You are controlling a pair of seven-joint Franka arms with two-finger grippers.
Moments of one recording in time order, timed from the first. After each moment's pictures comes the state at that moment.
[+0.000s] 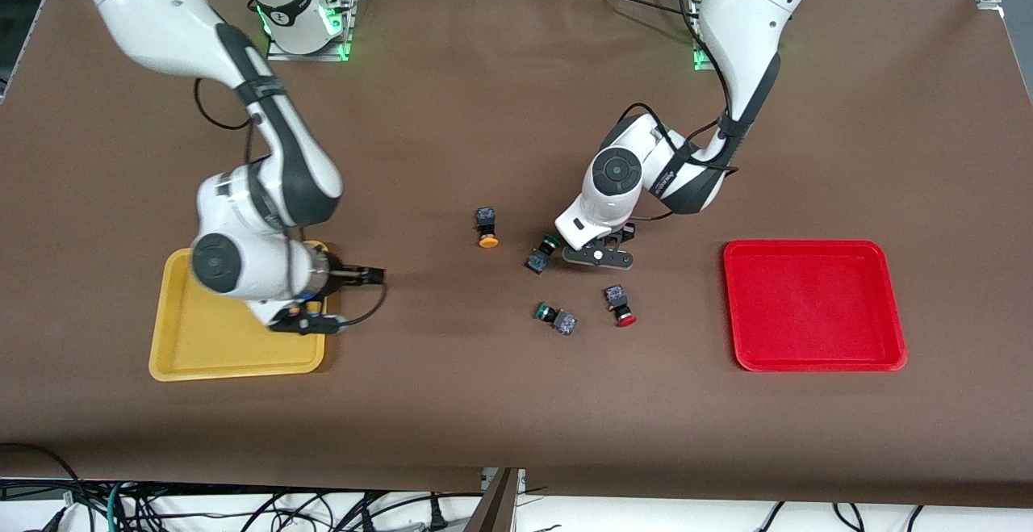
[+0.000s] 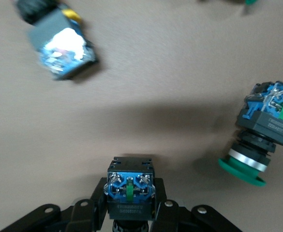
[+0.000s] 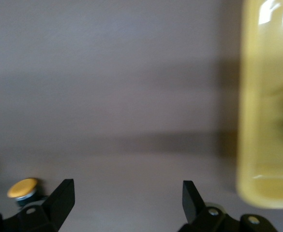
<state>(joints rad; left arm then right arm) -0.42 0.62 -0.18 -1.77 0.14 2.28 -0.56 0.19 0.69 0.21 -1.44 0.08 1.99 0.38</state>
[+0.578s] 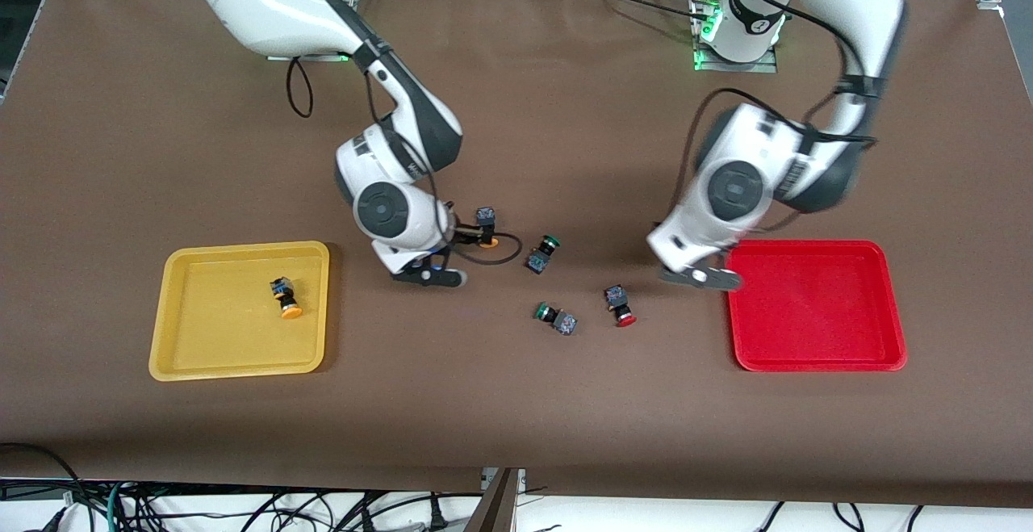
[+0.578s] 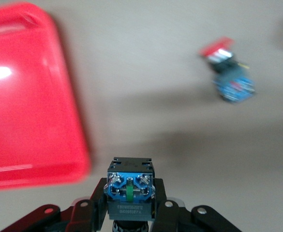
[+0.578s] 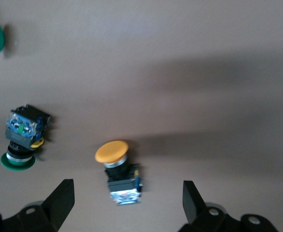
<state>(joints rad) -0.15 0.47 -0.16 -1.69 0.15 1.98 -0.23 0.43 0.74 0.22 -1.47 0.10 2.11 0.67</state>
